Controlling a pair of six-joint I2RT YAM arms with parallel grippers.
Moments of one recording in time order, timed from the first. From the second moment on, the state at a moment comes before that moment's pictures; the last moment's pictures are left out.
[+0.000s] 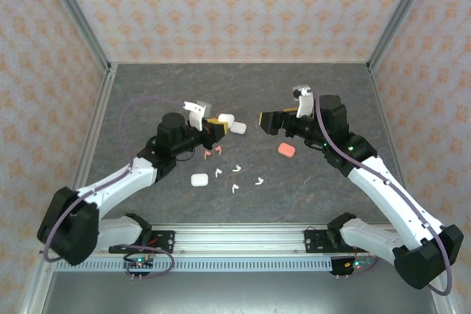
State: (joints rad) left arm -0.44 1.25 0.67 0.27 0.34 -0.38; right arm 0.49 1.02 0.99 -0.39 -0.24 0.44
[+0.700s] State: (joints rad) left arm -0.22 1.76 0.88 0.08 0.41 -0.53; right arm 0.49 1.14 0.90 -0.52 -0.05 0.47
